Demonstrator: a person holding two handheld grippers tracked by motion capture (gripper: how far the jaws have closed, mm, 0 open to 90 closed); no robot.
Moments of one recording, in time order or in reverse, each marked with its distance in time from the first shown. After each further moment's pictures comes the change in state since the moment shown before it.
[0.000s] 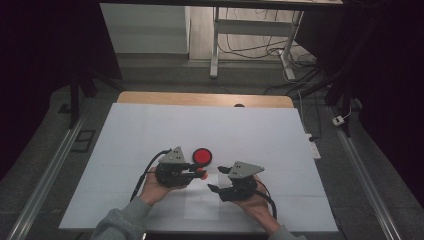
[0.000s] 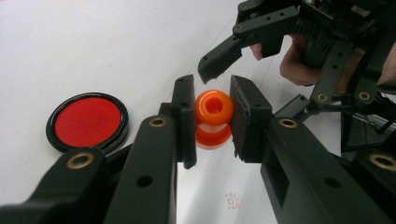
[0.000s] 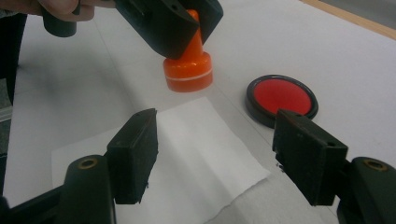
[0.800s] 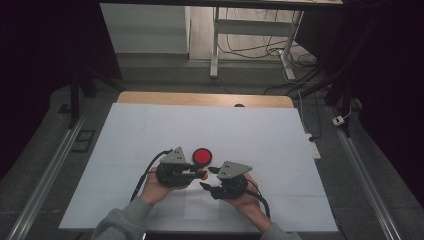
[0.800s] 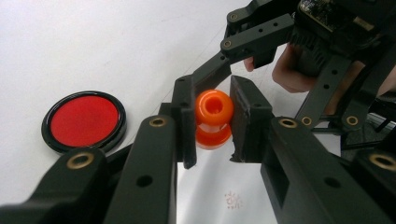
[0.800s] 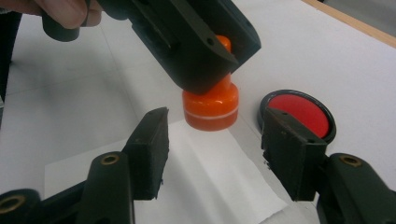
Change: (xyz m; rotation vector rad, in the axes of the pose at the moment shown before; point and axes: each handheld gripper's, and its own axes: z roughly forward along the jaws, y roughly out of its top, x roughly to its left) left arm 0.000 0.000 0.003 0.008 -0.007 -0.002; right arm 0.010 0.013 0.020 0.024 0.004 -0.060
